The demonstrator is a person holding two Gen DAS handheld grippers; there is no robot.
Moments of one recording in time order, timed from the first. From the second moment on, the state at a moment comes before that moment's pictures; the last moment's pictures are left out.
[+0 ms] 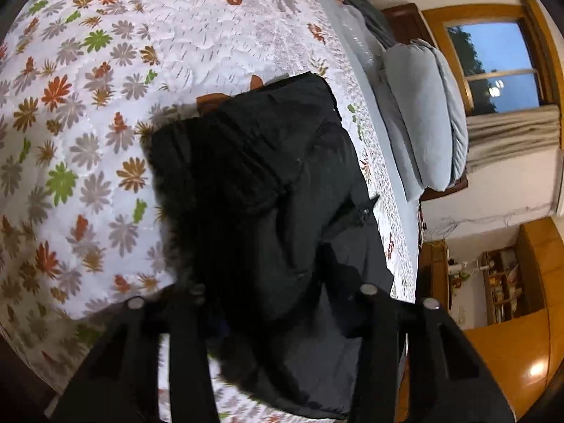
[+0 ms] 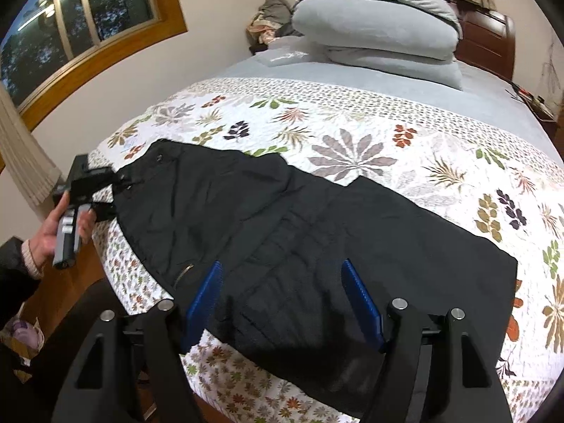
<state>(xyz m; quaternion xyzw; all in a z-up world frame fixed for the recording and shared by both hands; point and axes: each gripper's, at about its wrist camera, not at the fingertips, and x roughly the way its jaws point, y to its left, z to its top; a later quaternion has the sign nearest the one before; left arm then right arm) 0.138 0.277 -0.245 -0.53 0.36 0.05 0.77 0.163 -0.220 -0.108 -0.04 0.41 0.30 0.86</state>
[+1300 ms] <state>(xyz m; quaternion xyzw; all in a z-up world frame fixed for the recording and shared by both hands) 0.171 0.206 -0.155 -0.42 0.25 -0.13 0.86 0.194 -0.446 -0.197 0.25 0.54 0.10 0.80</state>
